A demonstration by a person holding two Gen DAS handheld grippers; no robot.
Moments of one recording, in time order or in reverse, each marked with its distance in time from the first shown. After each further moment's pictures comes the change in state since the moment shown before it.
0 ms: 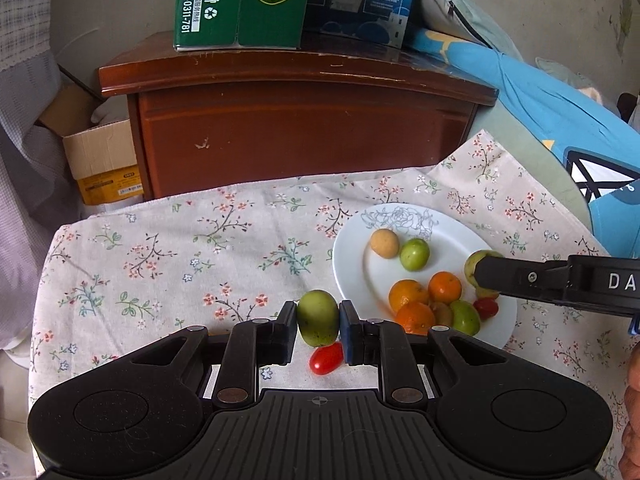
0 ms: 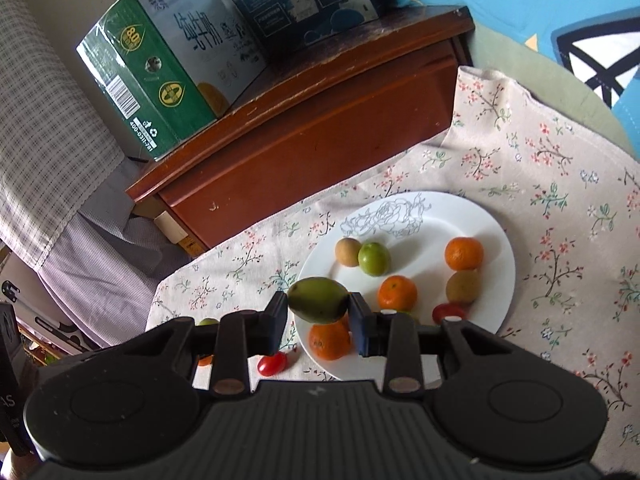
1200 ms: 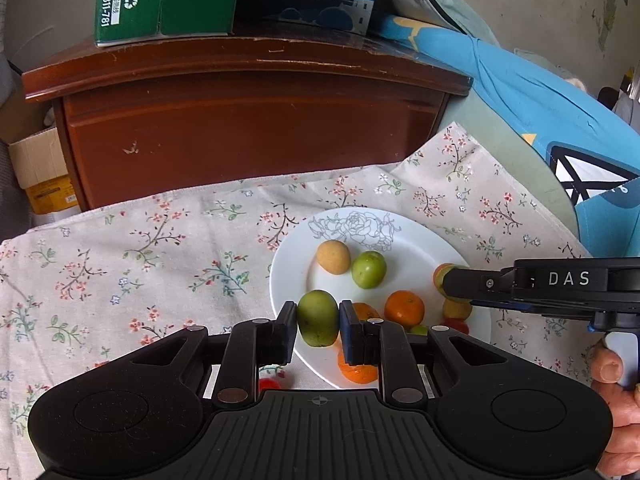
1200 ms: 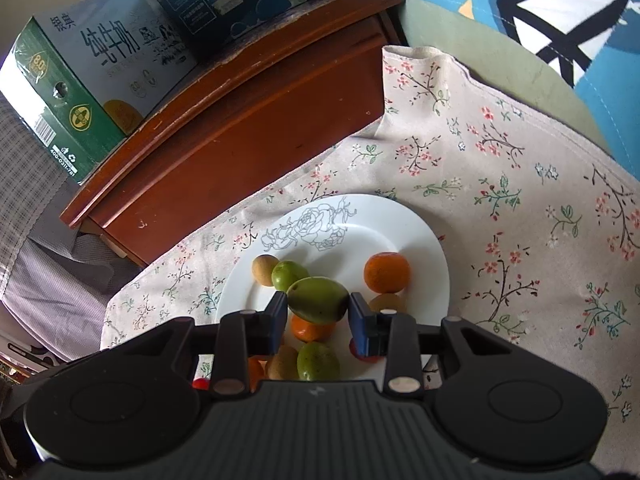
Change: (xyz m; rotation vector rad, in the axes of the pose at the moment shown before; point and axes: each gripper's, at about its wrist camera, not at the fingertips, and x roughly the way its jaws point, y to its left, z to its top) left arm 0.036 -0.031 0.016 0.013 0.023 -0.077; right arm 0.030 -0.056 0.022 0.097 0.065 -0.089
